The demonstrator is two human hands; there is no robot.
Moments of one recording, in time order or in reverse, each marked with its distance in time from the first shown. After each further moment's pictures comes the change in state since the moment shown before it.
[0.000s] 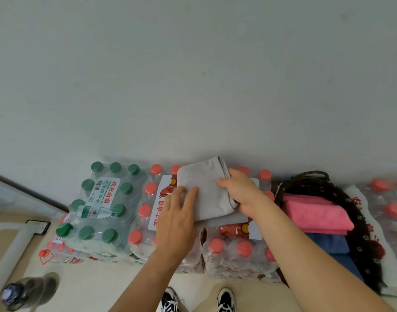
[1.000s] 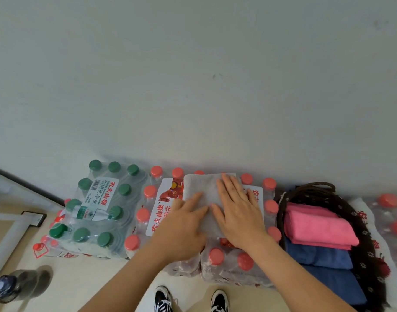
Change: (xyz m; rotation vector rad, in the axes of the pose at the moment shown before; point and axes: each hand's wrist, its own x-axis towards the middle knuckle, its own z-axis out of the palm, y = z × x) left_hand 0.019 0.000 -0.019 0.085 -0.416 0.125; right_hand 0.004 0.062 0.004 -1.253 0.220 -0.474
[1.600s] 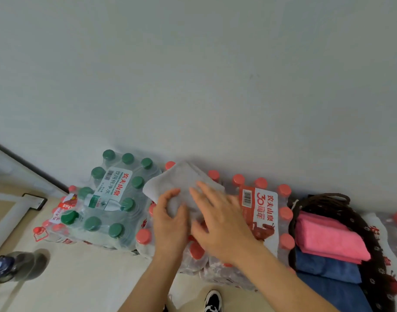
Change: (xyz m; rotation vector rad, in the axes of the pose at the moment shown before) left_hand -0.014 -0.007 0.008 -1.280 0.756 -0.609; right_hand -0.006 -0.077 -0.030 0.141 -0.007 -0.274
